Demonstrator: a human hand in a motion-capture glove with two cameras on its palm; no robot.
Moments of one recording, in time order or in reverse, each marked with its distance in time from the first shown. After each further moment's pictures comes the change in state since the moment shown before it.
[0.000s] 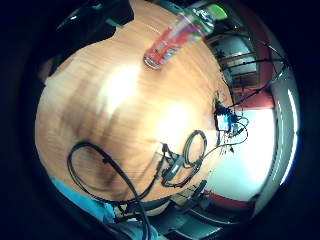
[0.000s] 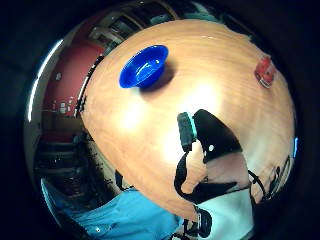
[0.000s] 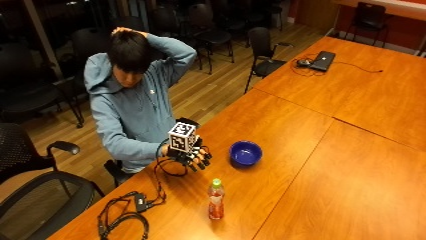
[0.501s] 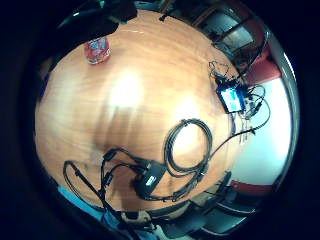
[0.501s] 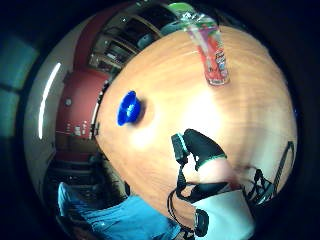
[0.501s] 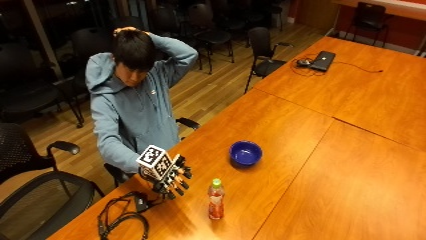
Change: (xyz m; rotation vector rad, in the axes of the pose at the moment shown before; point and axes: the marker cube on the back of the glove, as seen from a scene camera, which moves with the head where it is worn) arm 0.120 0.026 0.026 0.151 -0.229 0.202
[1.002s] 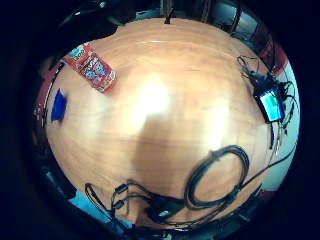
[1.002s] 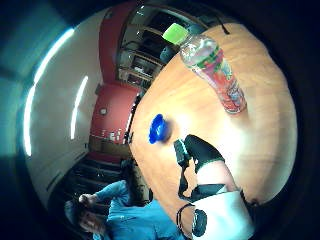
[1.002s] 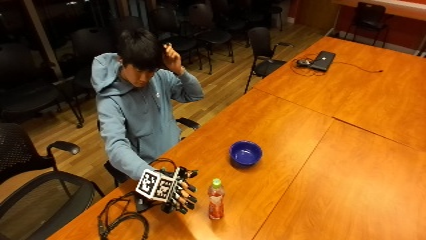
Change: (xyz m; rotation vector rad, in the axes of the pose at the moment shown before) arm 0.028 -0.056 0.016 0.081 -0.432 0.004
